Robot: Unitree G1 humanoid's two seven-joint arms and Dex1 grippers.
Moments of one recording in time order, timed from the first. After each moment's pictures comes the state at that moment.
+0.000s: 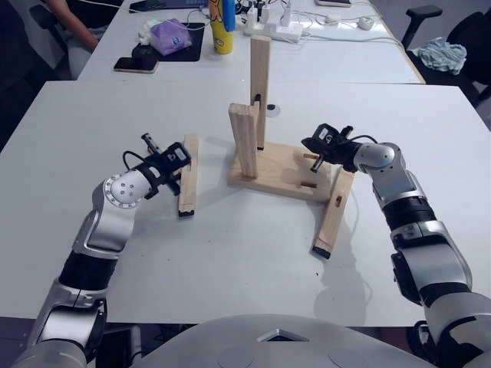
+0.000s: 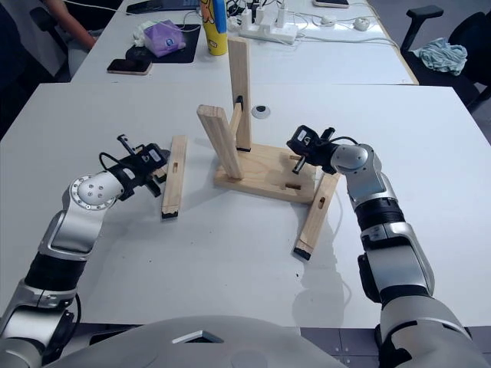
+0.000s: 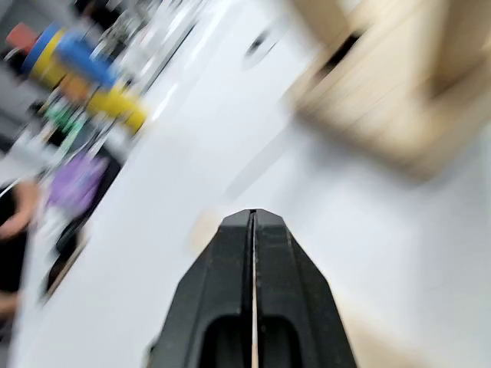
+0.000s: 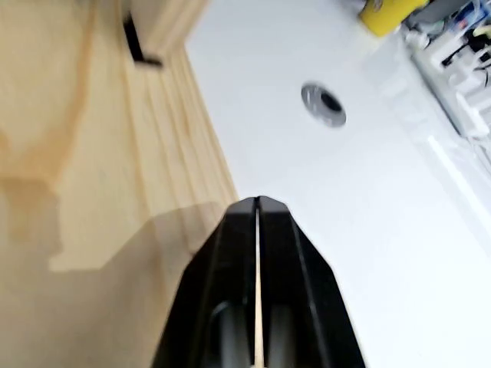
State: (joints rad) left arm -0.20 0.57 -0.26 -0.26 0.19 0.31 -0.70; right arm -0.70 -0.52 0.25 0.80 -0.24 -0.12 0.73
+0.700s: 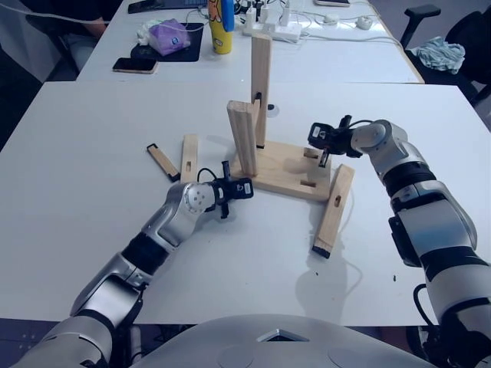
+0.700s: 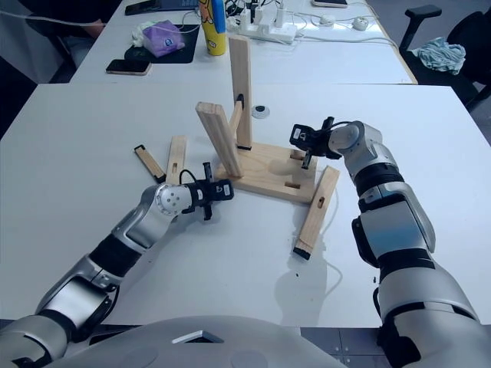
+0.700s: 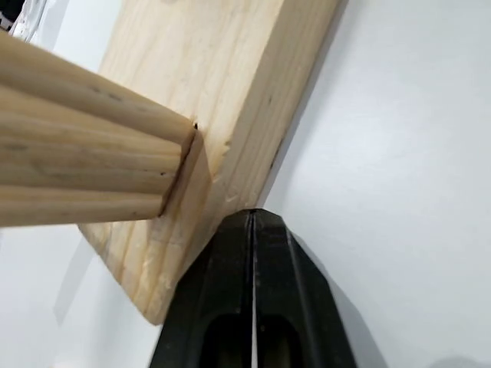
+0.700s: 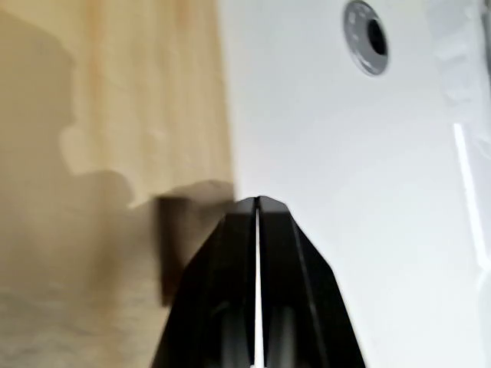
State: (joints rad) left arm -0.43 0.35 -0.57 0.13 0.44 0.31 -0.66; right arm -0.93 -0.49 0.36 1.12 -0.39 -0.20 0.82
